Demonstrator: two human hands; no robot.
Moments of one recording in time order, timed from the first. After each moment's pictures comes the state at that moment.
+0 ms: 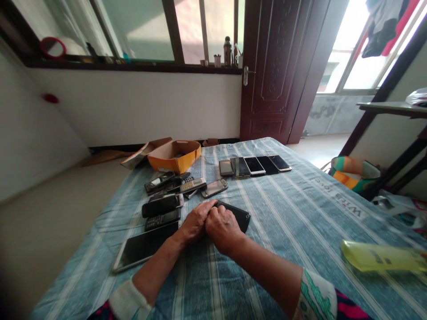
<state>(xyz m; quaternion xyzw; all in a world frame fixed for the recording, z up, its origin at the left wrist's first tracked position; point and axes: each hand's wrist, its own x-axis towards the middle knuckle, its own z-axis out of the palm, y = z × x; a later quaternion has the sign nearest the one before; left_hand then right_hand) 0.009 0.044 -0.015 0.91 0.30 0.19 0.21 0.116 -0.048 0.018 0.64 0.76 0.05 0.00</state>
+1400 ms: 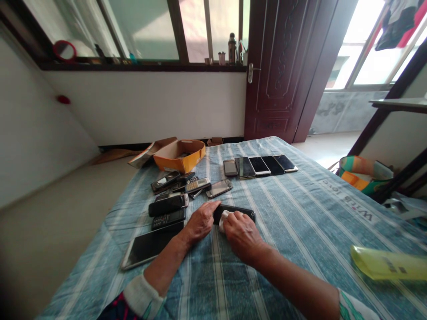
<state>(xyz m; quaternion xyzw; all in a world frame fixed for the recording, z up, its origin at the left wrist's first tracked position) 0.009 0.052 -0.030 0.93 0.27 0.21 0.16 0.148 -0.074 -0.003 0.63 0.77 0.04 -0.10</state>
